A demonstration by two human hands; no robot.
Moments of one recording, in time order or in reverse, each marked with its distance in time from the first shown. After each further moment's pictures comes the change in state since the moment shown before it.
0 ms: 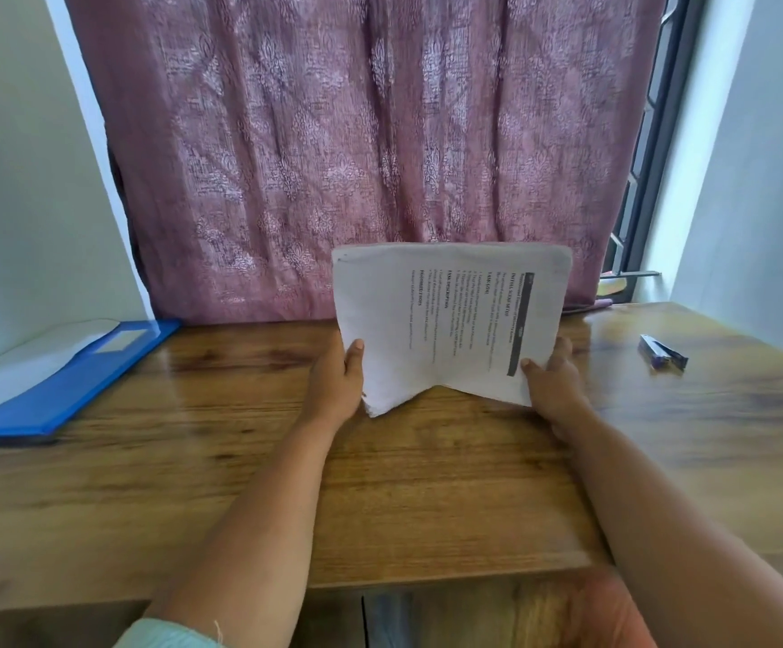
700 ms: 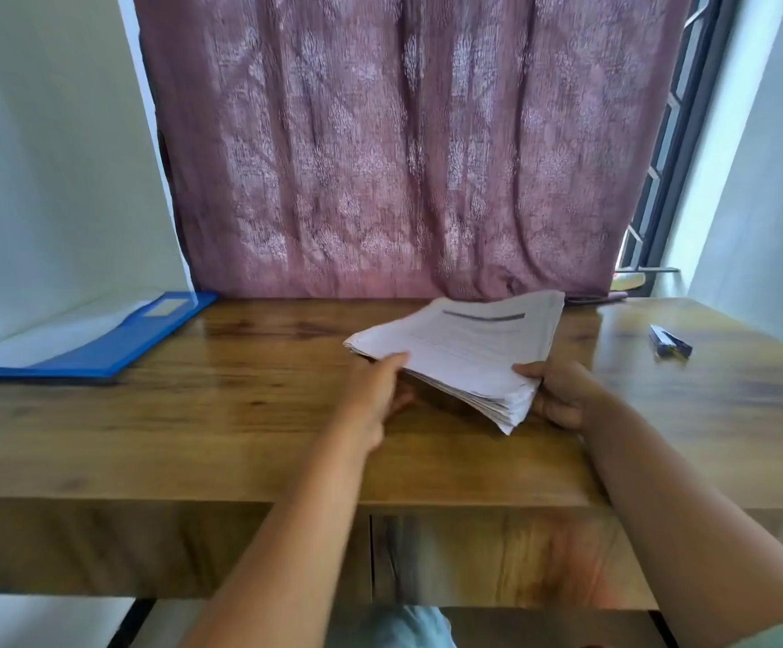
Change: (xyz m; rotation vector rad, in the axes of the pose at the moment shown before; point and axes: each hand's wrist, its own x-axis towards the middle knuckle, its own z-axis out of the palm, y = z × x) left_hand -0.080 0.061 -0.004 -0.688 -0.047 -0.636; right_hand -0.036 0.001 -0.018 0.642 -0.437 0.451
